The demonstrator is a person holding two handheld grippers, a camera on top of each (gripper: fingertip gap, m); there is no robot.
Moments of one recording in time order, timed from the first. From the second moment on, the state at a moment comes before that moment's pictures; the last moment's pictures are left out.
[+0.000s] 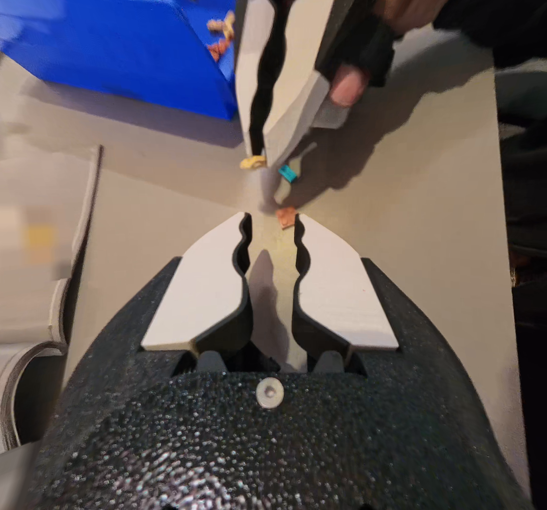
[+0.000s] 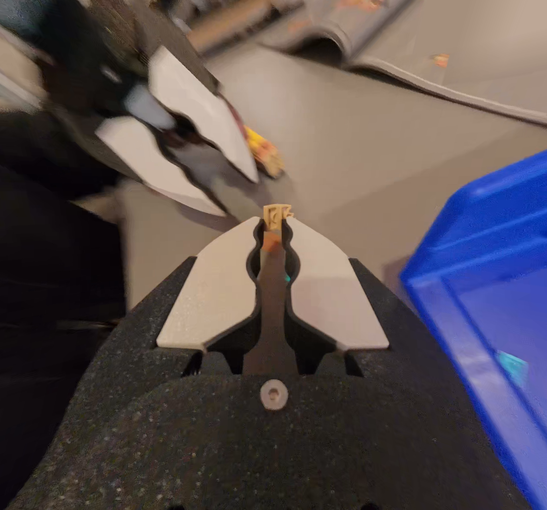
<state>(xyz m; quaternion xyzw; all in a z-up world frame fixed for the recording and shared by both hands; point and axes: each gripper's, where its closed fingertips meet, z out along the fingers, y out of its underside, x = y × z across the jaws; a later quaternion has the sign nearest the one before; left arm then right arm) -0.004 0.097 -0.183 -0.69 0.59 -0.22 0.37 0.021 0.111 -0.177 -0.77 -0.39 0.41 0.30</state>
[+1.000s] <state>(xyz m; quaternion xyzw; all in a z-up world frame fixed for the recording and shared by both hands) -0.014 0.083 -0.212 -0.74 0.56 -0.23 0.28 0.010 0.095 -0.212 -0.64 -0.69 0.23 0.23</state>
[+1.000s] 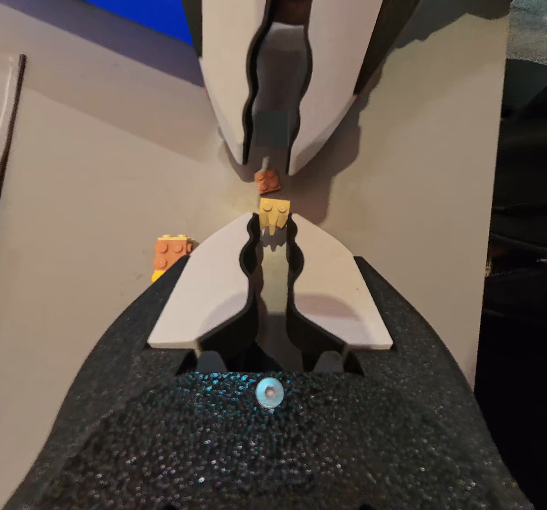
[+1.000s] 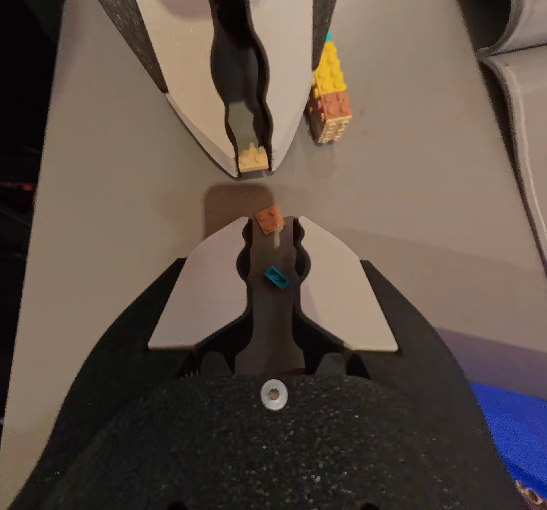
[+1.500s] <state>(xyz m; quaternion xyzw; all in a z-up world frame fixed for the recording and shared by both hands) -0.012 0.083 -0.224 -0.74 0.58 -0.19 0.28 -0.003 0.082 -0.217 -0.69 -0.62 0.28 0.24</state>
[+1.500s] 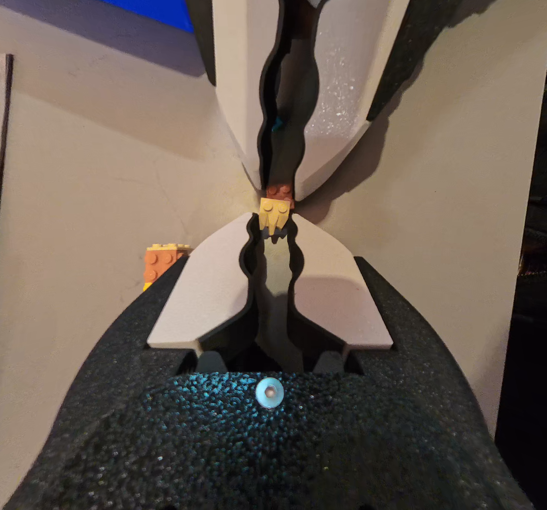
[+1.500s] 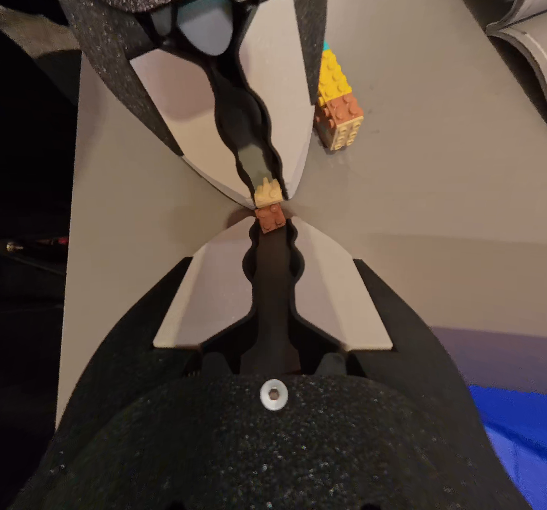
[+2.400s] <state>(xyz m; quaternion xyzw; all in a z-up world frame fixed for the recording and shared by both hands) -0.005 0.082 -0.223 -0.69 0.62 -0.17 0.32 -0.005 0.081 -0.201 -0.69 -0.59 0.30 0.28</state>
